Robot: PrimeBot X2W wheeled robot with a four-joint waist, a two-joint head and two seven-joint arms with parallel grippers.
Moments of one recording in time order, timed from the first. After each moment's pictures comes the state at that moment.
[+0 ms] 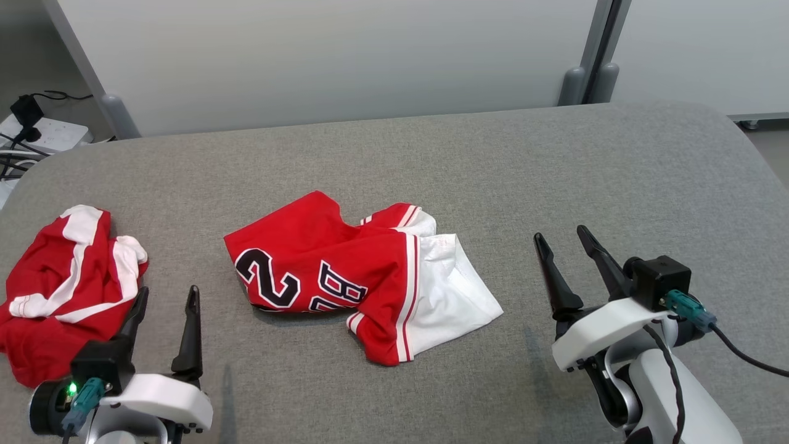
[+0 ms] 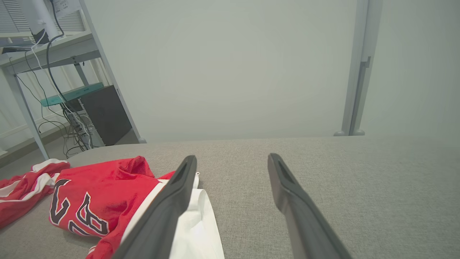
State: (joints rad) left arm -0.13 0.17 -0.03 0.36 -0.21 -0.02 -0.25; right arm -0.40 -0.06 0.28 0.54 0.33 0.13 -0.25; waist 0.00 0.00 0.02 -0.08
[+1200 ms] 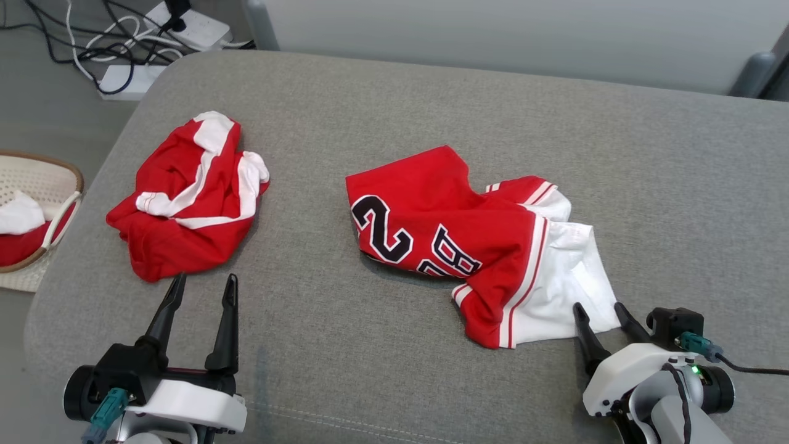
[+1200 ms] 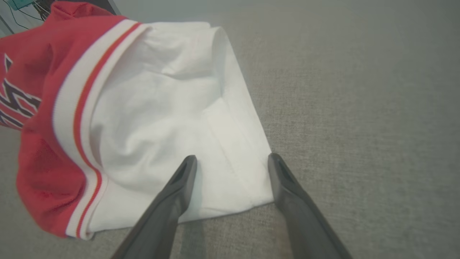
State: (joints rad) left arm -0.06 0.04 0.05 0.17 -0.12 -0.12 -0.25; right arm -0.39 -0.06 0.18 0.87 0.34 0.13 -0.25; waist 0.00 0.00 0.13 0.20
